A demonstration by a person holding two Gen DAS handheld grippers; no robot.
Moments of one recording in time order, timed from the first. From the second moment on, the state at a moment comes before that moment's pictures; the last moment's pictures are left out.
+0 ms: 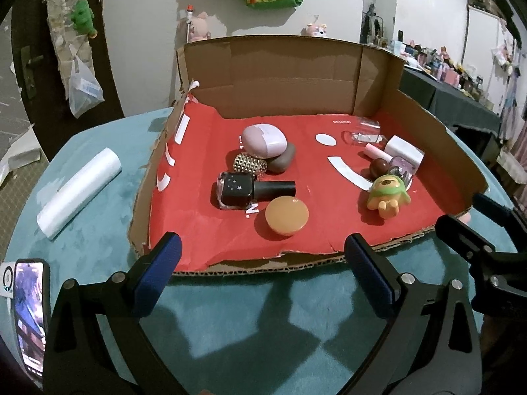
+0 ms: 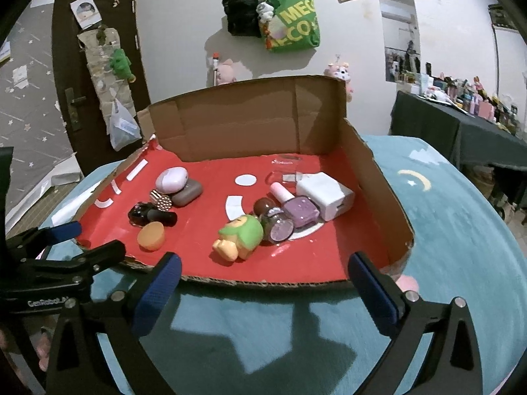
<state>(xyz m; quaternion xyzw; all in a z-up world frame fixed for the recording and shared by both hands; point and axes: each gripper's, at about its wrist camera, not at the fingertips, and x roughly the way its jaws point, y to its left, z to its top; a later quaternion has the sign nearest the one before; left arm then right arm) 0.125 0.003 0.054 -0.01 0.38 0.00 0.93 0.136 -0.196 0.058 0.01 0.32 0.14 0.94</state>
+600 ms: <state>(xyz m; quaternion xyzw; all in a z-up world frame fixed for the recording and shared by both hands) 0.122 0.005 0.041 0.00 0.38 0.02 0.93 0.134 -0.195 0.046 -0.01 0.32 0.10 0.94</state>
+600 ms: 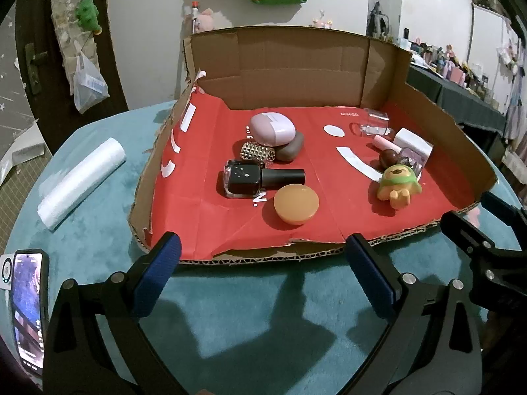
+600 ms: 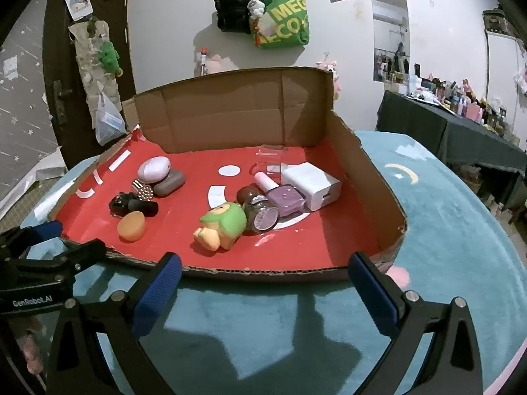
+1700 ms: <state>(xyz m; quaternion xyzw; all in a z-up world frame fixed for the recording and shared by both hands) 0.121 0.005 0.040 0.00 0.38 0.02 0.93 0.135 -0.190 0.034 -0.02 0.35 0.10 0.93</state>
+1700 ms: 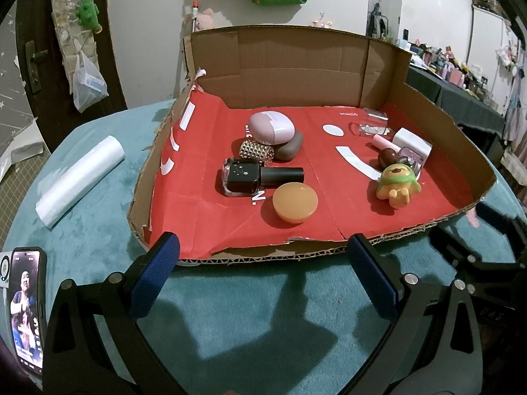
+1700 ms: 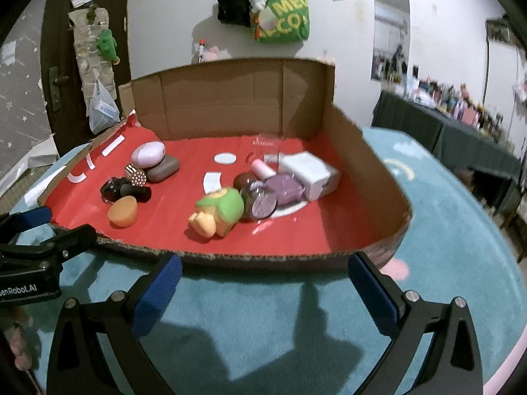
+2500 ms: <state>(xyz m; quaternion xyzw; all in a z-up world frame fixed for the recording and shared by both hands) 0.121 0.005 0.040 -0.01 0.38 0.02 0.93 0.136 -0.197 0.049 0.00 0.33 0.09 0.94</state>
